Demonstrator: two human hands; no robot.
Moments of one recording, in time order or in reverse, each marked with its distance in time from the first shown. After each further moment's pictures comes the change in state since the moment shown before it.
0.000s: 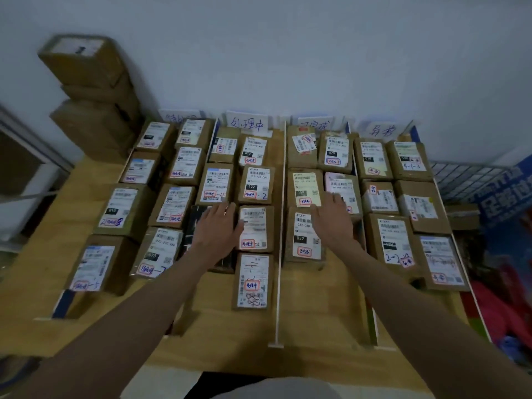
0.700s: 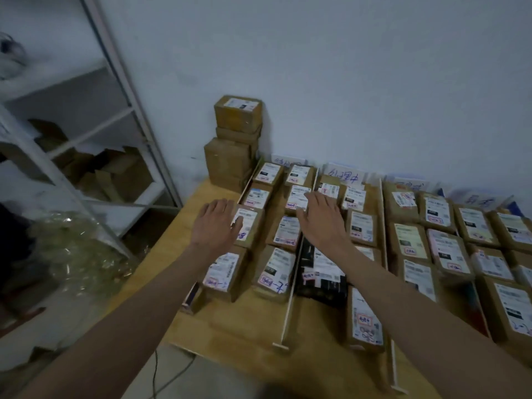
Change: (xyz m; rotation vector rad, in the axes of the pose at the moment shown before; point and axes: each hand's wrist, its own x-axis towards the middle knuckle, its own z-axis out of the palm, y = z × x) left_hand -0.119 -0.281 -0.109 0.098 0.312 -0.178; right_hand -0.083 -0.319 0.066 -0.175 0.084 -0.532
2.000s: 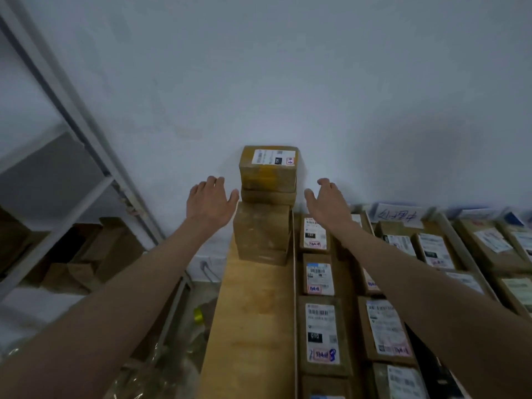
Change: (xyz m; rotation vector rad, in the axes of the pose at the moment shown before) left_hand 0.374 -0.237 -0.020 -0.046 -0.008 0.038; right_hand 0.354 -0.148 0.070 0.344 0.088 0.432
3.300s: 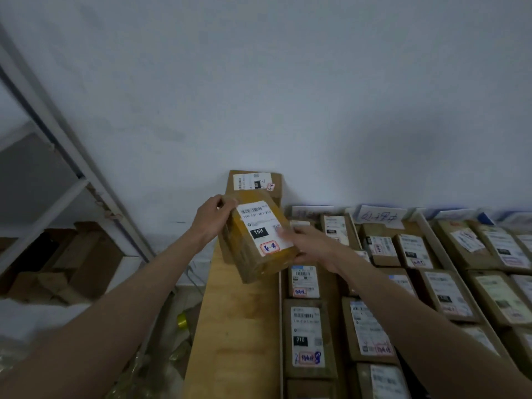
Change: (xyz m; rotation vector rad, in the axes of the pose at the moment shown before) left_hand -0.008 0.025 0.023 -0.919 -0.219 -0.171; right_hand -0.050 0.018 -0.004 0.587 -0.646 0.276
